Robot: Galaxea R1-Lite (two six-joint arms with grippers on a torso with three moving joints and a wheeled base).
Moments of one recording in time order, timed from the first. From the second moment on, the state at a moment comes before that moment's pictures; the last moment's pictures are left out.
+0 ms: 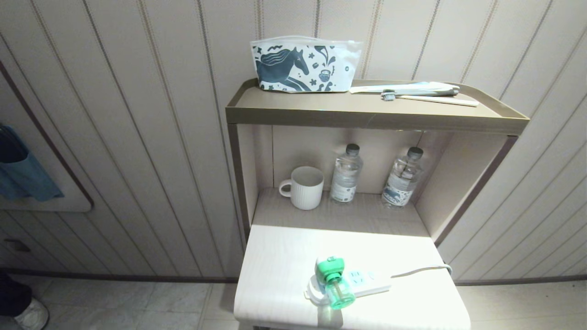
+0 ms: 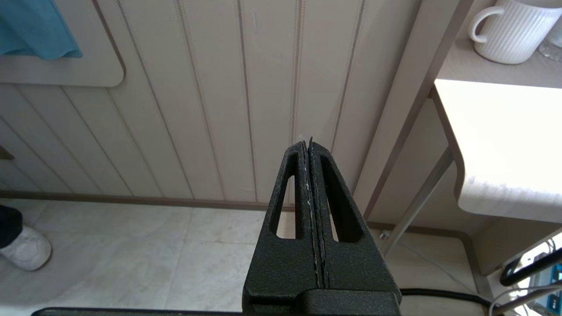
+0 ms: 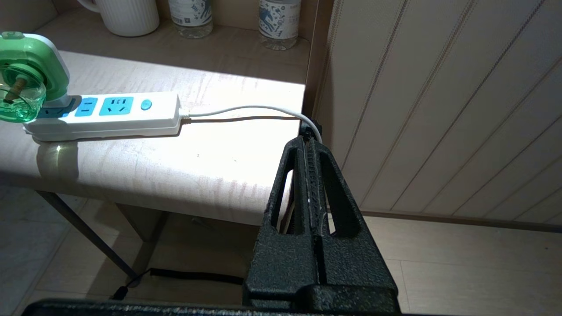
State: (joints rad) left arm 0.00 0.00 -0.04 0.11 0.00 0.00; right arm 0.00 0.00 0.00 0.02 0.00 -0.03
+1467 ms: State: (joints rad) left arm 0.00 0.00 -0.04 0.12 0.00 0.00; right arm 0.00 0.00 0.00 0.02 0.00 -0.02
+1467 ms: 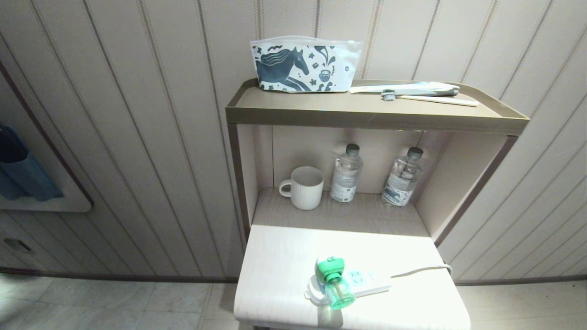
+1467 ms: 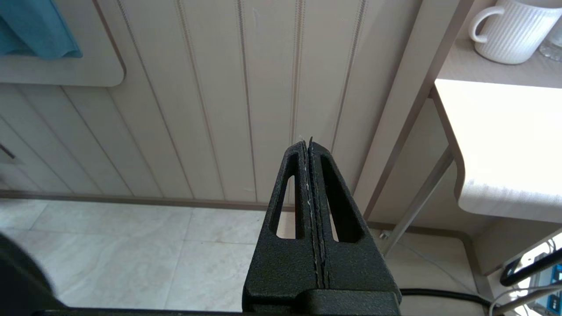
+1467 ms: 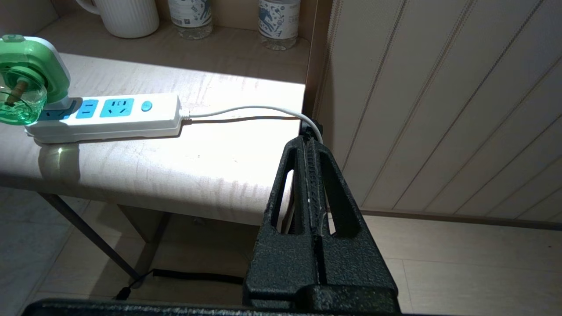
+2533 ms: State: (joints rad) left arm 0.00 0.00 -0.04 0.12 0.00 0.01; right arm 0.00 0.00 0.00 0.02 0.00 -0.01
